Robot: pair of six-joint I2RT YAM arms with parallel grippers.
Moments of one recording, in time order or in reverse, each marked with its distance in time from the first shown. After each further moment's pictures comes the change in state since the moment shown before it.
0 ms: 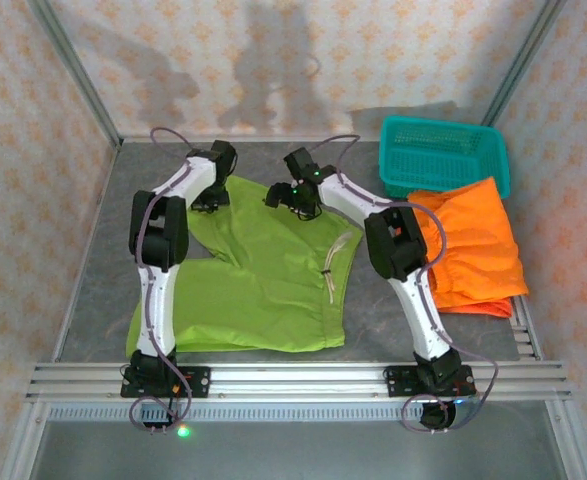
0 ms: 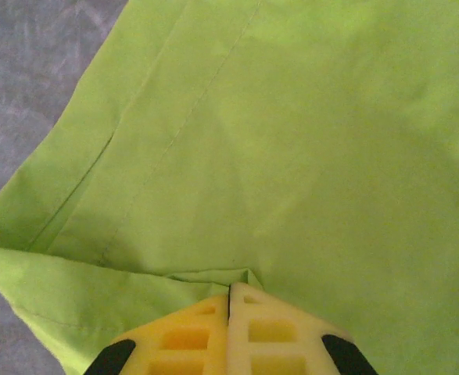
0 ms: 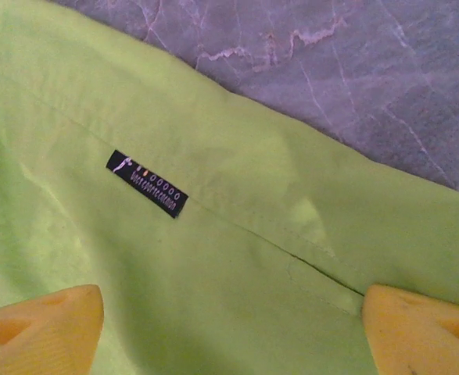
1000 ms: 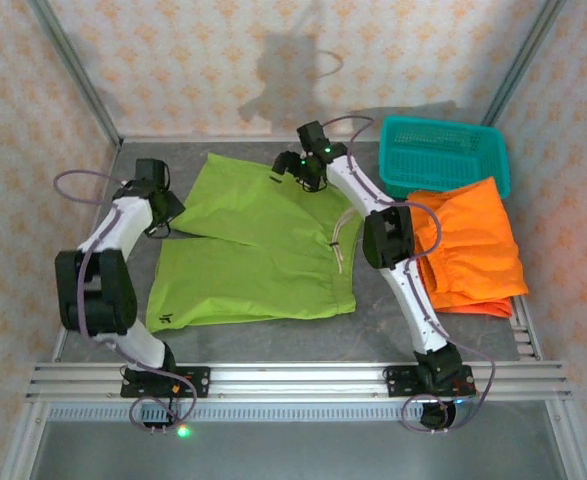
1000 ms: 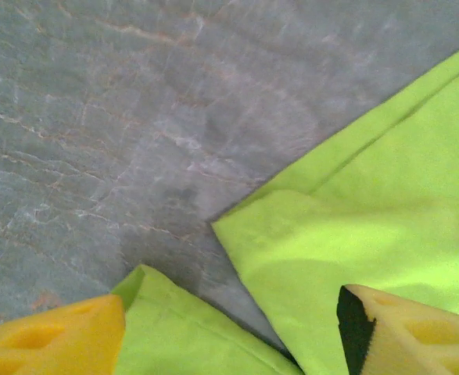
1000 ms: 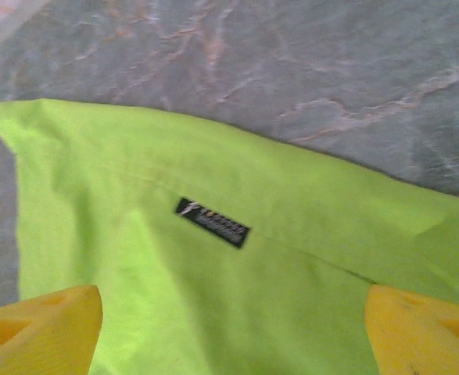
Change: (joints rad) left arm 0.249 -0.745 -0.719 0.431 0.207 -0.234; right arm -0.101 0.262 0.550 -0.143 -0.070 0.049
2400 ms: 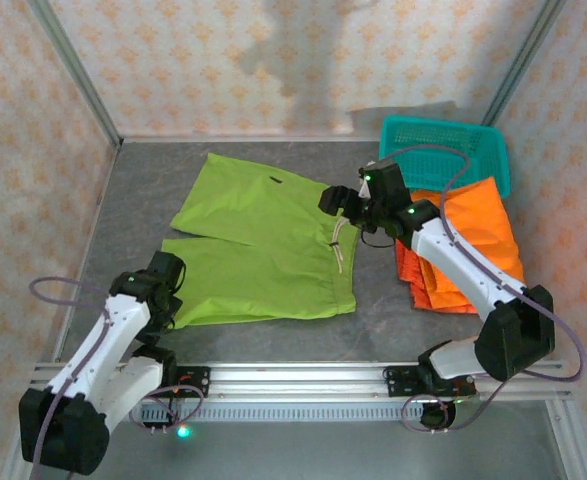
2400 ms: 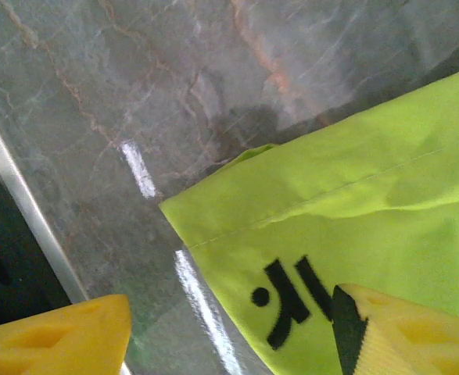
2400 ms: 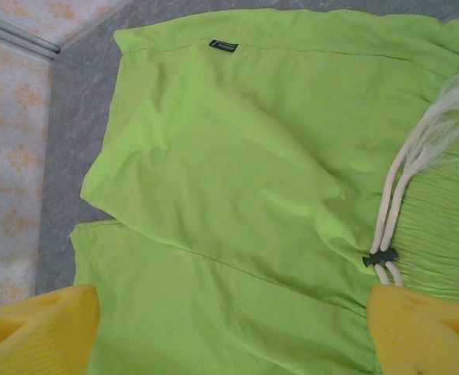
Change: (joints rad) left arm -0.248 -0.591 -0.575 -0.594 -0.113 -0.675; right arm -0.005 -1.267 -1.396 0.288 0.067 -0.032
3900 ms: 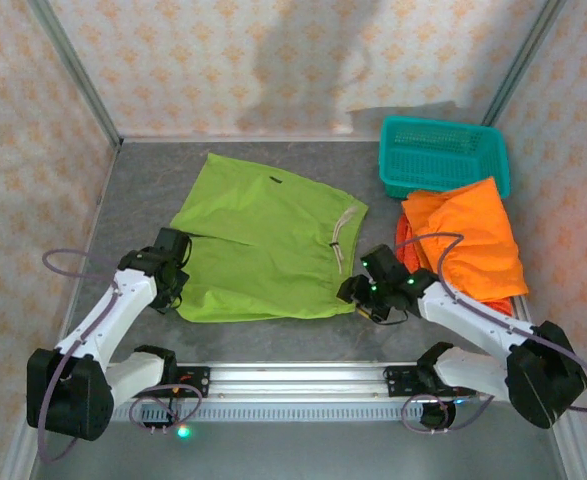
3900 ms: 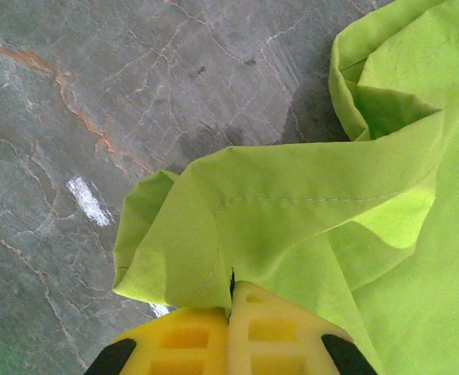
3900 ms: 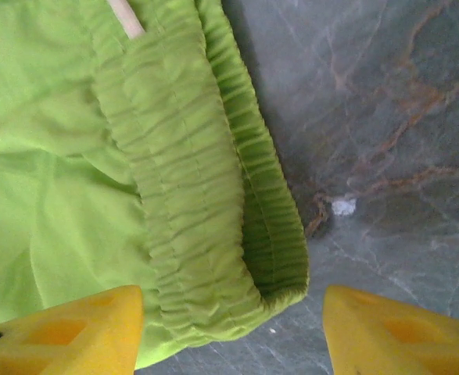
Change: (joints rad) left arm 0.000 0.138 0.130 0.187 -0.021 0.108; right arm 0.173 -0.282 -0.587 -0.067 -0.027 0.394
